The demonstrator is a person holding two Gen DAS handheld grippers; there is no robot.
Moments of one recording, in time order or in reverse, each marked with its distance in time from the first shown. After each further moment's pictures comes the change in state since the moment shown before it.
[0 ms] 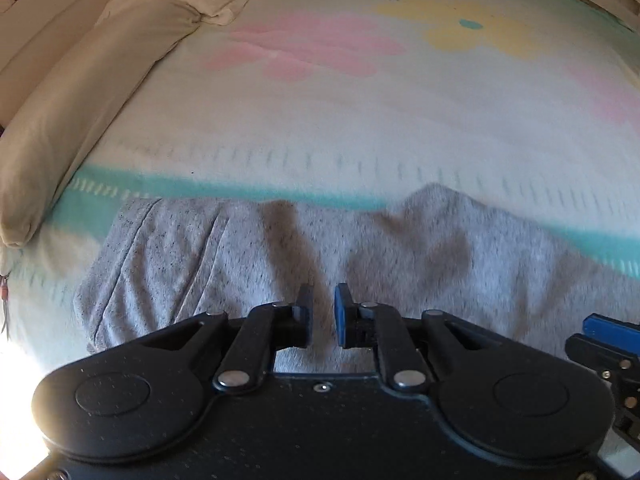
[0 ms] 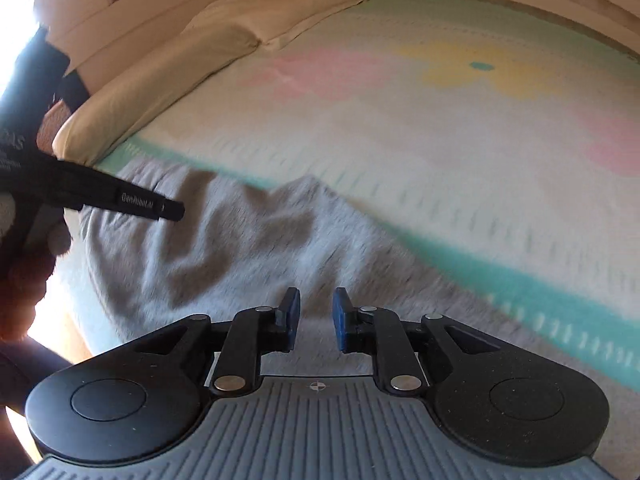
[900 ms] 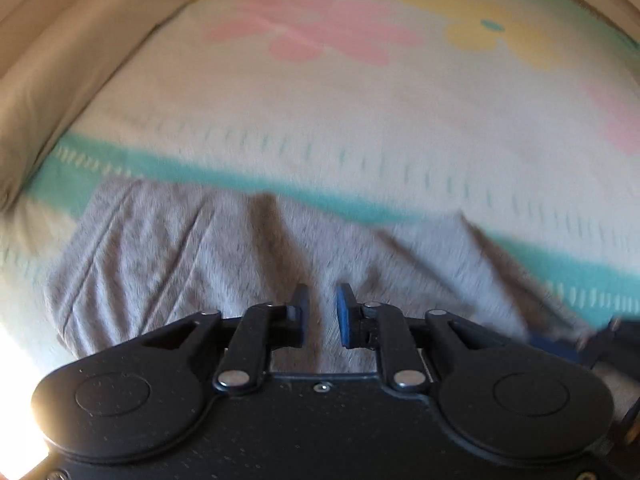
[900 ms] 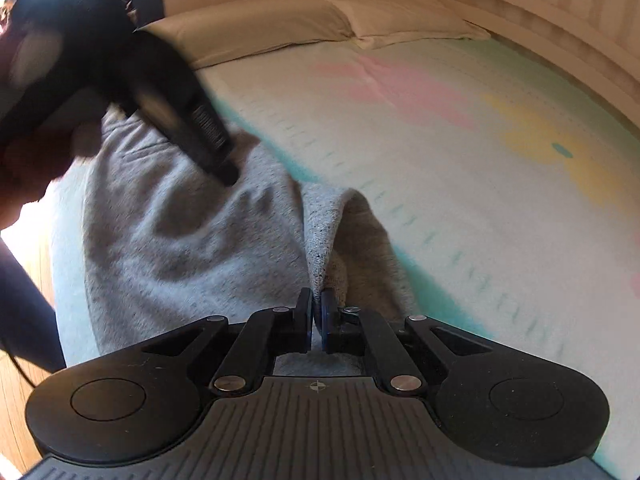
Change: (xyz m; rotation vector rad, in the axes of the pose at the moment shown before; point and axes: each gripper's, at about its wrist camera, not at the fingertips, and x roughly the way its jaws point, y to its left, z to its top) left arm 0.011 0.017 0.030 -0.074 0.047 -0.051; right arm 0.039 0.047 -0.016 -0.441 0.016 0.023
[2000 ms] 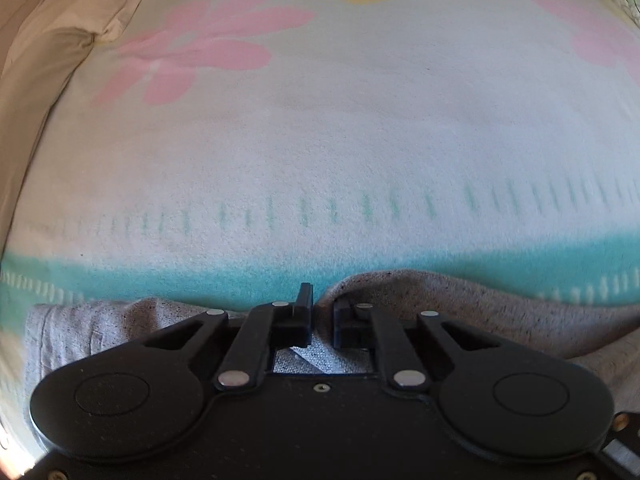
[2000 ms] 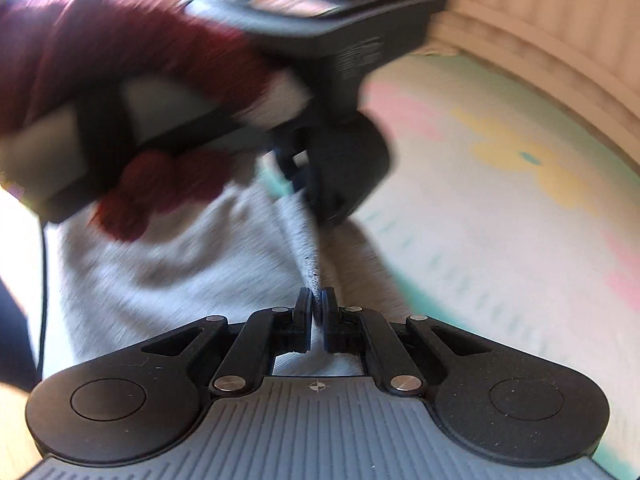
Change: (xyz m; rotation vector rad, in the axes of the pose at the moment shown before) left arm 0.065 -0.084 0.054 0.291 0.092 0.018; right arm -0.004 -0.005 -0.005 0.084 -0.097 -0.139
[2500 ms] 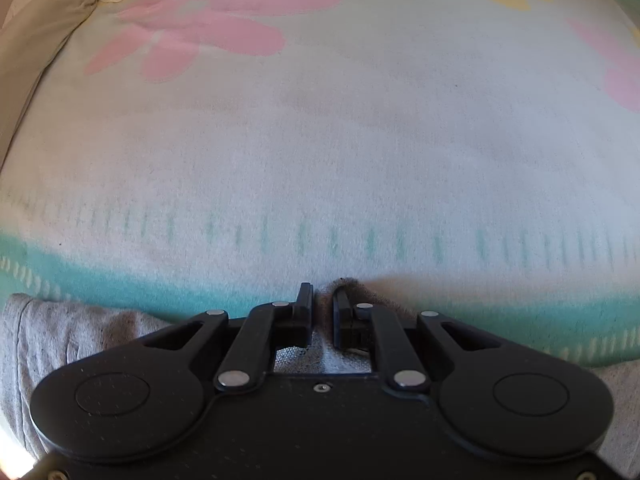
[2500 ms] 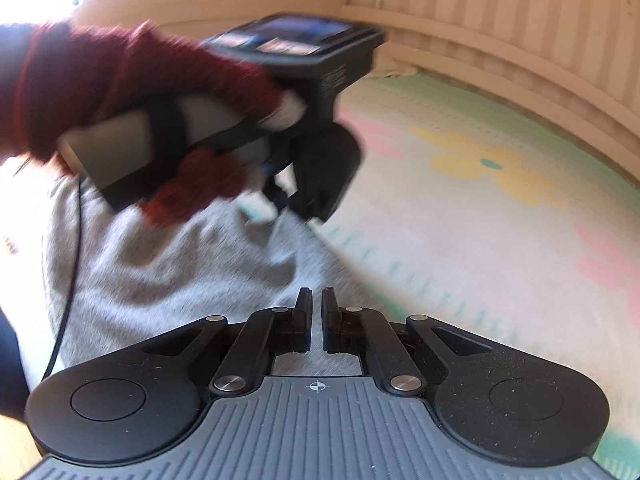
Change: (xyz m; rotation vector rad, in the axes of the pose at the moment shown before) left arm 0.030 0.015 0.040 -0.114 0.070 -0.034; right arm -0.018 -0.009 -0.022 0.056 -0.069 -0.025
